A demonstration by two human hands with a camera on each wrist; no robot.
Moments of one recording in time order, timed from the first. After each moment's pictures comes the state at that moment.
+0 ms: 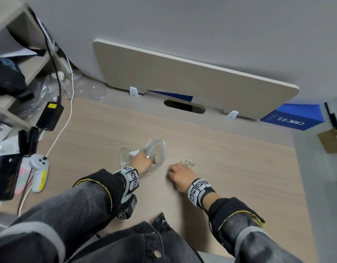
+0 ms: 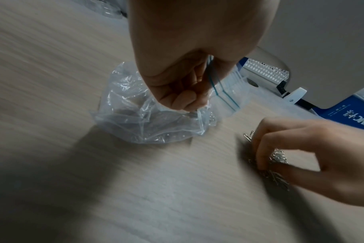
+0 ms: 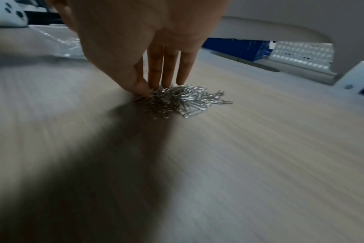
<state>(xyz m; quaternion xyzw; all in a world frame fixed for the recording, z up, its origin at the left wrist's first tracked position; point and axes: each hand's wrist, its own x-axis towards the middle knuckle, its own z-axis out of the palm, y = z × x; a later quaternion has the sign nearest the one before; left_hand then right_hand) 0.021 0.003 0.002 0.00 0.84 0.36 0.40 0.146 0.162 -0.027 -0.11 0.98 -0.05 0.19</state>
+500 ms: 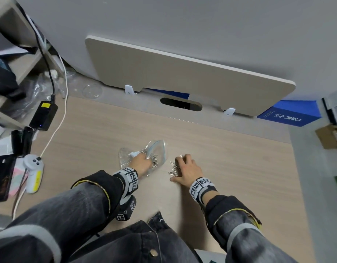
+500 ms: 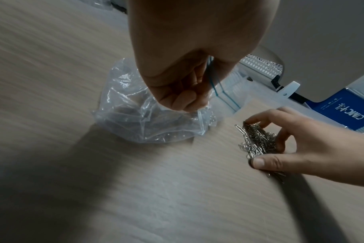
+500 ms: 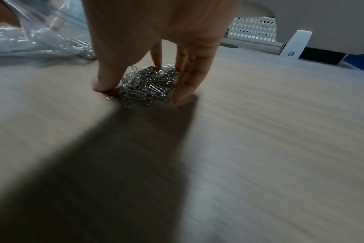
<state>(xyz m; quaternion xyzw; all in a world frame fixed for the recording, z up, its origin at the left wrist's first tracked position) 0.031 0.012 -0.002 0.01 0.84 0.34 0.41 0.157 0.188 -0.030 0.17 0.95 -0.14 0.23</state>
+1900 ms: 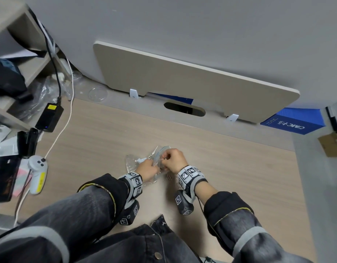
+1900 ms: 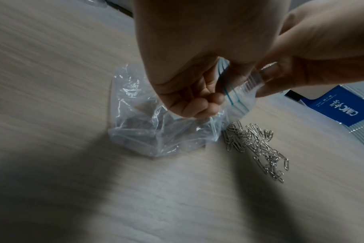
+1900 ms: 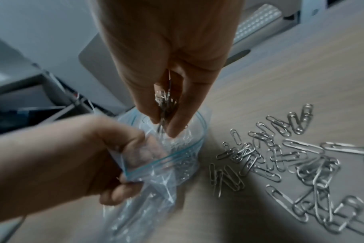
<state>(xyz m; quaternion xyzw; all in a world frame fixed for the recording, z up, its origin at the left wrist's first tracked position) 0.036 0.019 -0.005 0.04 0.83 0.35 0.44 0.076 0.151 0.012 0.24 0.85 -0.44 0.13</state>
